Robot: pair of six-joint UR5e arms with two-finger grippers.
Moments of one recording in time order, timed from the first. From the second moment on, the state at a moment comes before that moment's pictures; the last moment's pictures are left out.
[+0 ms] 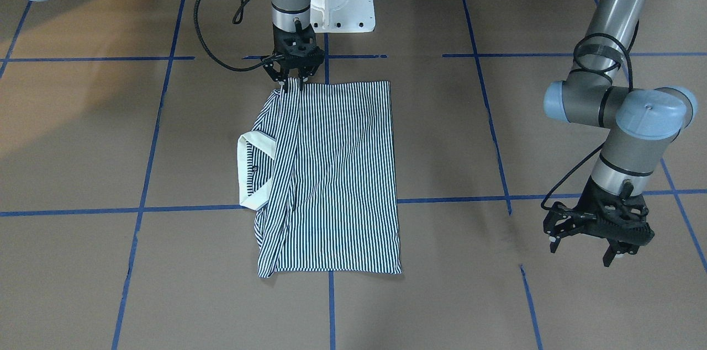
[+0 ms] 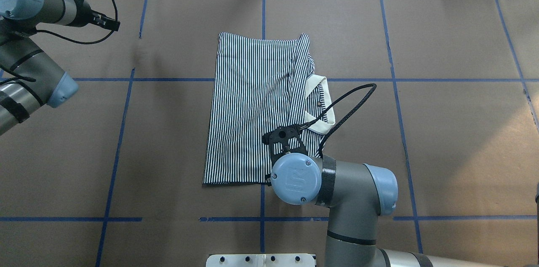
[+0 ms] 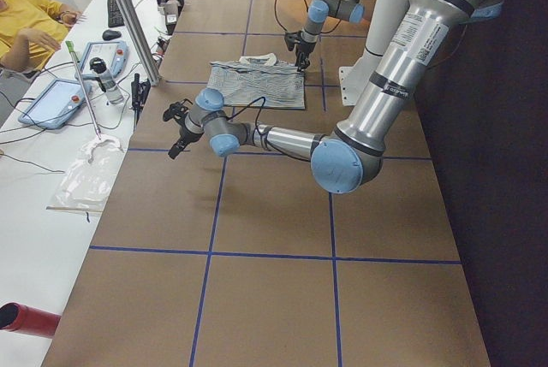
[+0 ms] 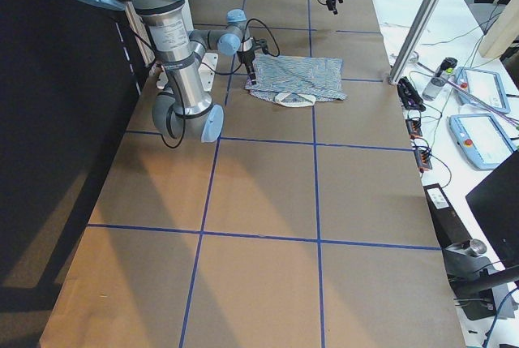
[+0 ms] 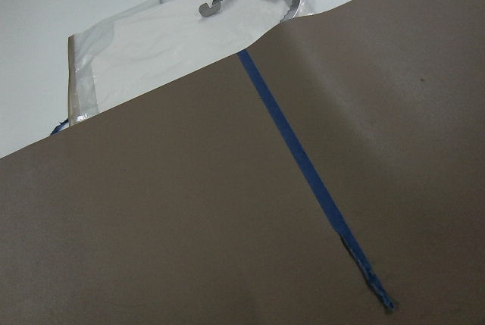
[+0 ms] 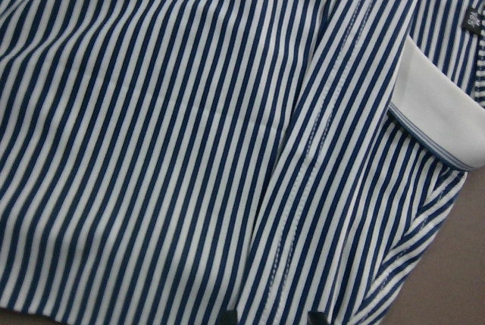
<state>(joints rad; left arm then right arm) -1.00 -2.06 -1.19 -2.41 -1.80 -0.51 0.25 -0.98 1.81 -1.70 1.52 1.09</state>
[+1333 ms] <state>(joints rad) -0.99 -2.06 -1.19 -2.41 -1.80 -0.51 0.22 -0.97 1.81 -1.71 1.52 1.06</state>
